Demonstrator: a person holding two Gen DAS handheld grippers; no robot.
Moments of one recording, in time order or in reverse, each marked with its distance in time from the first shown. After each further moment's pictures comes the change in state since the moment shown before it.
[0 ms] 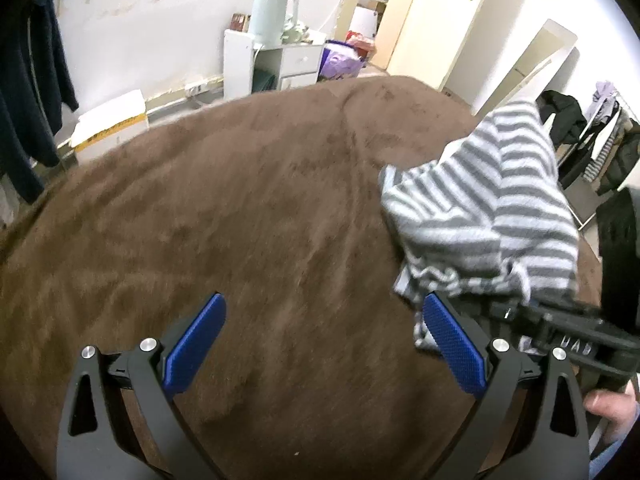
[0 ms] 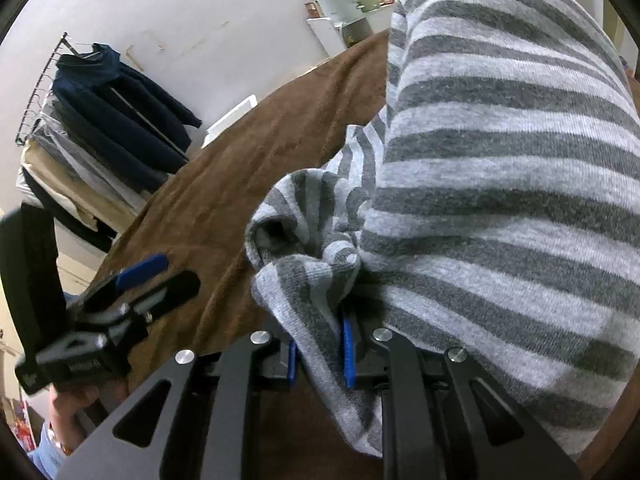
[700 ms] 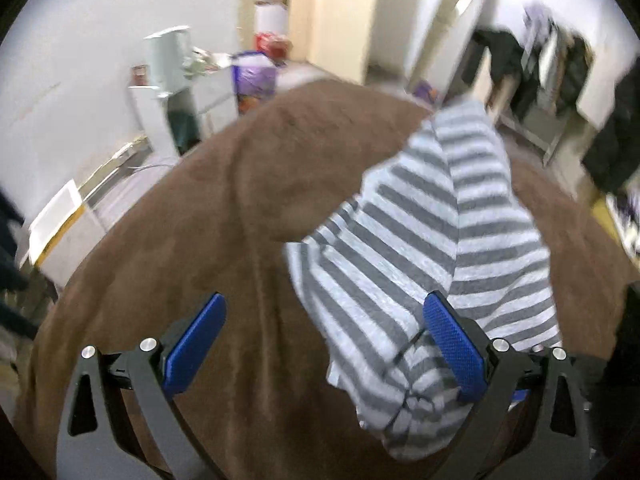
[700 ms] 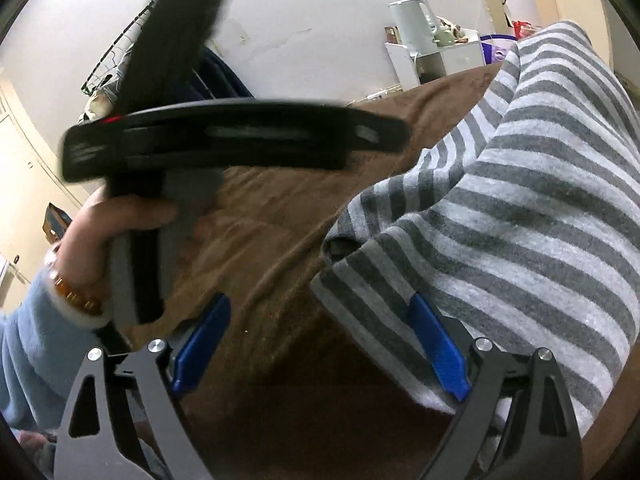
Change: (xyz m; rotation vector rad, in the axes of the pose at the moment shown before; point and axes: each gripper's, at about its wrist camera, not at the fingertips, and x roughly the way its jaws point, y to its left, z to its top) left arm 0.040 -0.090 0.082 0.360 0.068 -0.081; right arm -0.060 0.018 -0.039 -0.247 -0.056 0.137
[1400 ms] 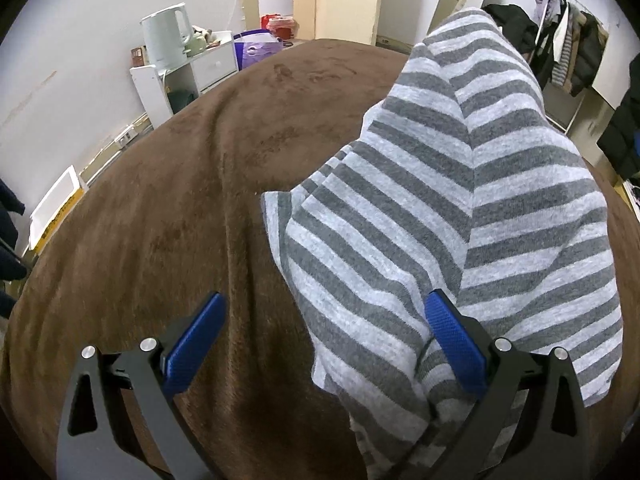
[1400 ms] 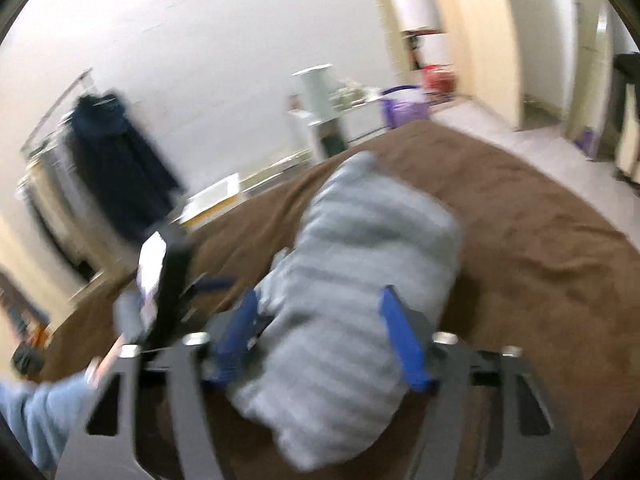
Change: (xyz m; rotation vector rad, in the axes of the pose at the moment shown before) left arm 0.043 -0.017 -0.034 -0.034 0.033 0.057; right arm -0.102 -0.075 0.064 0.138 -0.240 -0.354
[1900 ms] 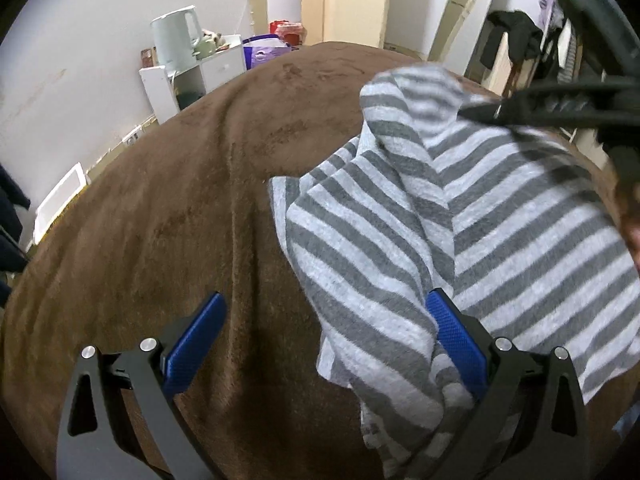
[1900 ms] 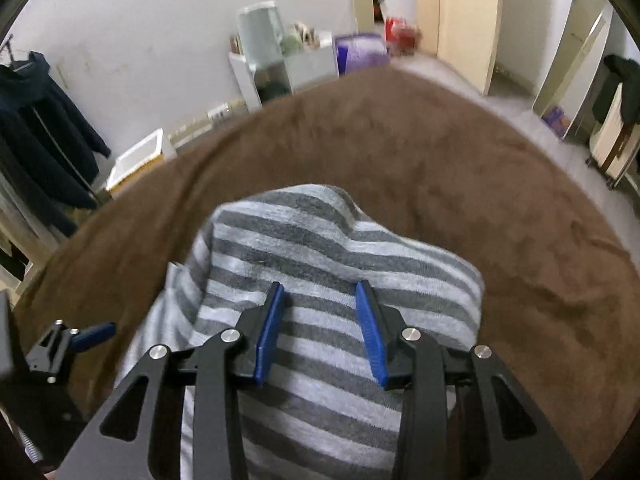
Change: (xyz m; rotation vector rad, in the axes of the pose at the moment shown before) left arm 0.001 0.002 -0.020 -0.026 -0.035 0.018; right arm 0.153 -0.027 0.014 -0.031 0.256 -0.170
